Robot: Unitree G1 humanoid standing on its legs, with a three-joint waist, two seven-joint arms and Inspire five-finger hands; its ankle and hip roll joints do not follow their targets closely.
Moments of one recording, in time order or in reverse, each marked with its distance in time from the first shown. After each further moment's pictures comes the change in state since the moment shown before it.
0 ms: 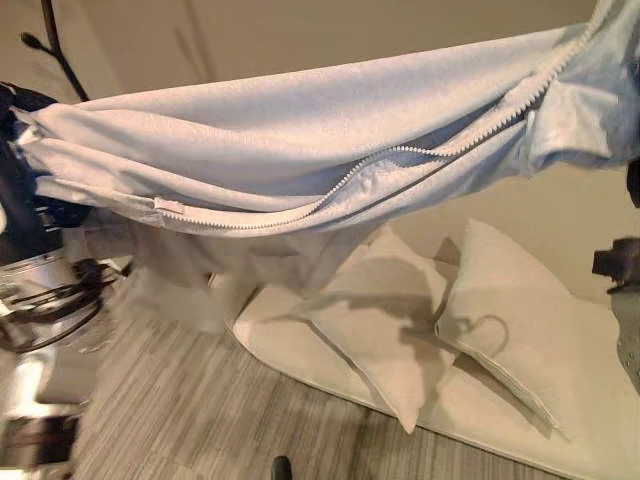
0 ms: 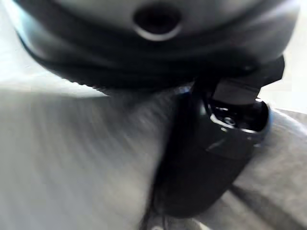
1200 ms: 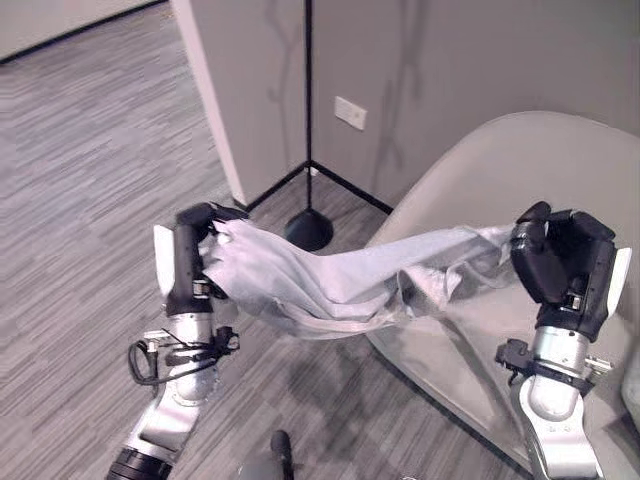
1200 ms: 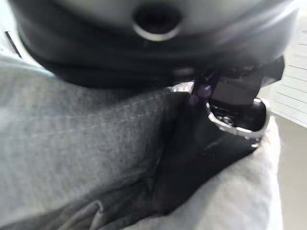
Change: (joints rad) left arm 0.004 -0.353 -0.547 -0.006 -0.360 -0.171 -0.223; right arm 0.341 0.487 0.065 0.004 -0.595 0.201 -0.255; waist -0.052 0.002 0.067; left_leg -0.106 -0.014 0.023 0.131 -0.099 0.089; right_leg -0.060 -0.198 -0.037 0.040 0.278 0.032
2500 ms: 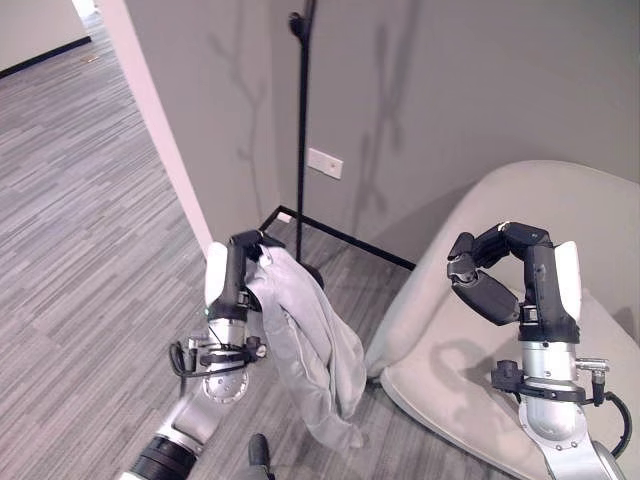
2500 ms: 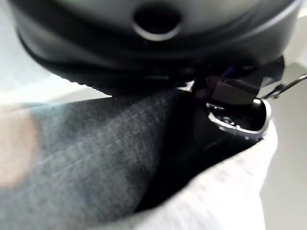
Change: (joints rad) left arm -0.125 0.034 -0.076 0.155 0.124 0.055 0.049; right arm -0.001 -0.147 0.088 -0.057 -0.335 0.014 0.050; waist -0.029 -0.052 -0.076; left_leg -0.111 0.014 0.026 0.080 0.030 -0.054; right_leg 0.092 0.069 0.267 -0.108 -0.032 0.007
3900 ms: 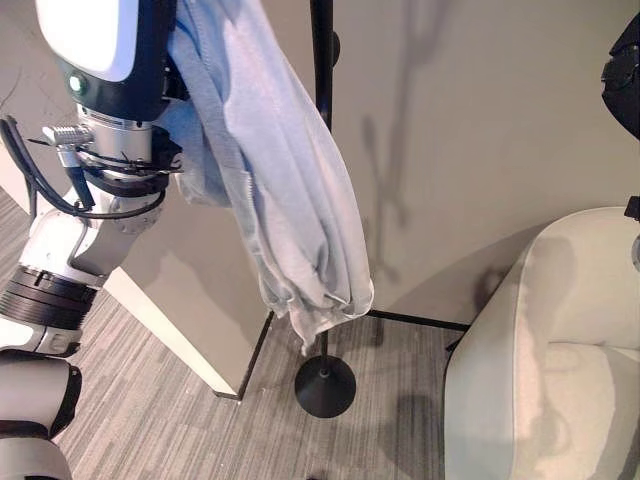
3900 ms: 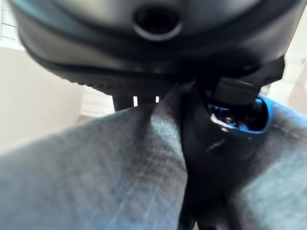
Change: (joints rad) left arm -0.710 0.507 0.000 0.082 0.354 0.042 0.193; right arm -0.680 -0.464 -0.033 0.515 -0.159 0.117 -0.310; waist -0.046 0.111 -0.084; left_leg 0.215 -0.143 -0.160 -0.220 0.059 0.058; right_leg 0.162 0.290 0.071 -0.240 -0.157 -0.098
